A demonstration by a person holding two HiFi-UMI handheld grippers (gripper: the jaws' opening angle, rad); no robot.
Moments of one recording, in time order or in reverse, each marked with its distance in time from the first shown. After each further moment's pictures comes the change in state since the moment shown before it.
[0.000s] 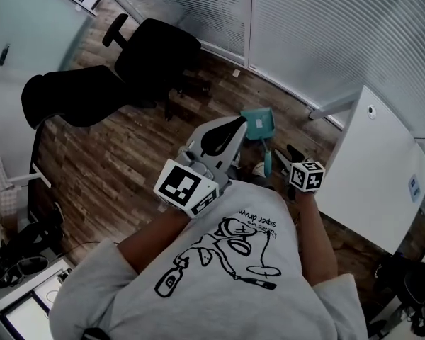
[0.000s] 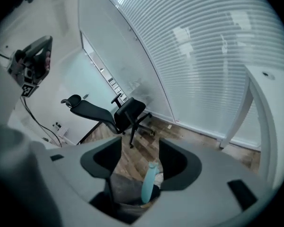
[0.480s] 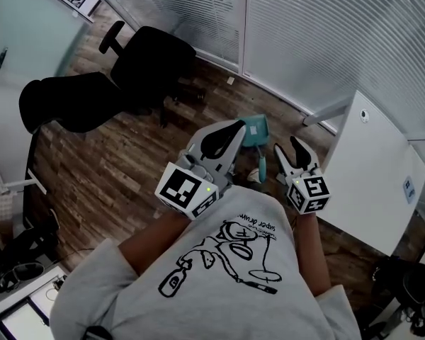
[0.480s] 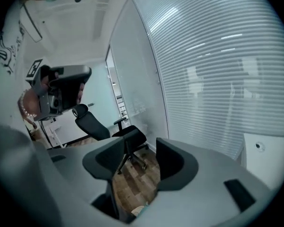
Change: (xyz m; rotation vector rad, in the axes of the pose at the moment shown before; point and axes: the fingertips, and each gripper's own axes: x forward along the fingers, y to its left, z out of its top) left arm 0.009 -0.007 0.003 0.009 -0.030 -0.010; right arm -0.088 0.081 0.131 -0.297 -0.328 -0.068
